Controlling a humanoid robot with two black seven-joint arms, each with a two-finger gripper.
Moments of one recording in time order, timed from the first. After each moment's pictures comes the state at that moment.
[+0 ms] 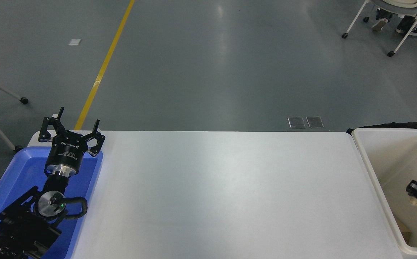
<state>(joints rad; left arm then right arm) -0.53 0.24 -0.99 -0.46 -0.11 -0.69 -0.40 0.63 -0.56 -0.25 0.27 -0.55 0.18 0.06</state>
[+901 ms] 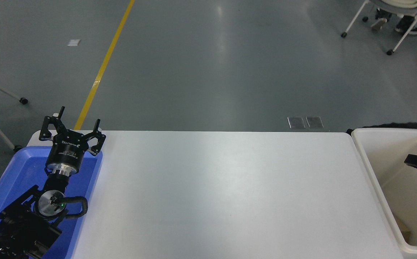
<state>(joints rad) -0.53 0.24 -0.98 -0.46 -0.11 -0.69 -0.40 1.22 -0.79 -0.70 0.66 -0.67 0.25 0.06</state>
